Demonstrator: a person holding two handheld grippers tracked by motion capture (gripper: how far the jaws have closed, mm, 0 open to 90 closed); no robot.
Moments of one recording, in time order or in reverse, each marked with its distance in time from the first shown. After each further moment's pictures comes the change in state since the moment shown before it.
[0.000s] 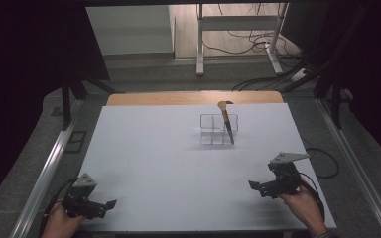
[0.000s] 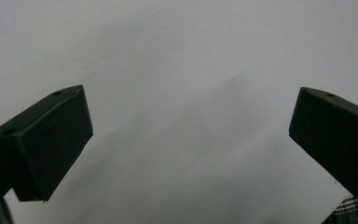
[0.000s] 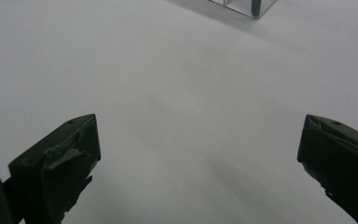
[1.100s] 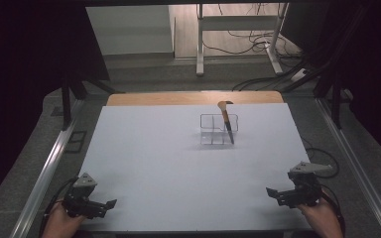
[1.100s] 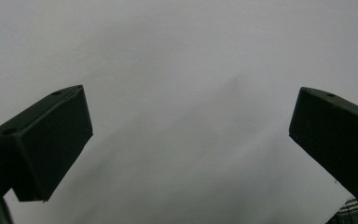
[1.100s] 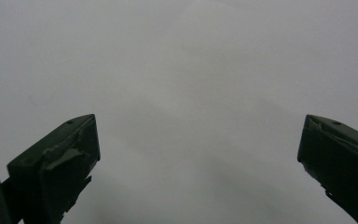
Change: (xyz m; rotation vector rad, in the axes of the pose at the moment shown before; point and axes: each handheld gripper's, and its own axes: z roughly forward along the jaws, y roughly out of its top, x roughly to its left) left arm 0.000 0.001 0.000 0.001 0.009 0.001; right arm -0.014 -0.035 -0.034 0.012 -0.096 0.067
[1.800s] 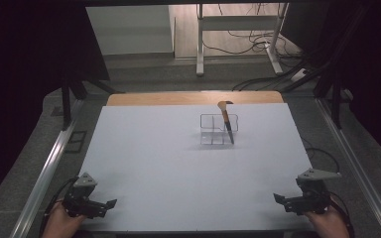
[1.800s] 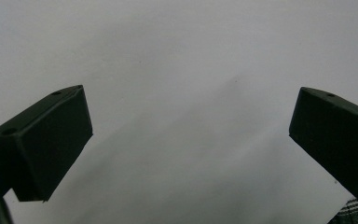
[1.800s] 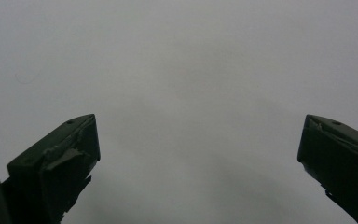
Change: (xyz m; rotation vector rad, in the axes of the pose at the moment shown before) left arm 0.000 0.001 0.000 -0.002 -0.001 0.001; right arm -0.004 -0.019 -0.013 0.019 -0.040 0.026
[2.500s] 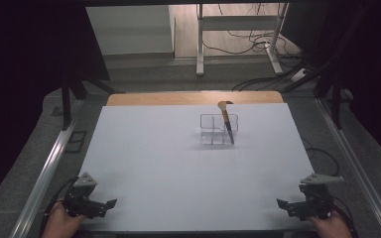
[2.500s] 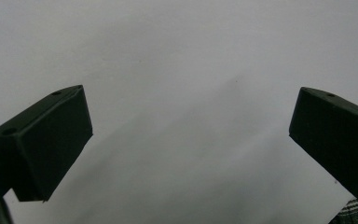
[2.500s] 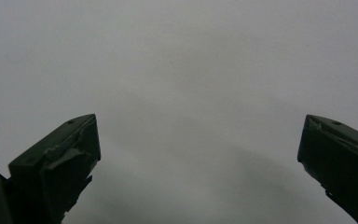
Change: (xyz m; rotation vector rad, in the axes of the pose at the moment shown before) left arm 0.000 0.001 0.000 0.000 -0.001 -0.001; right arm -0.004 -0.014 0.000 0.048 0.005 0.038
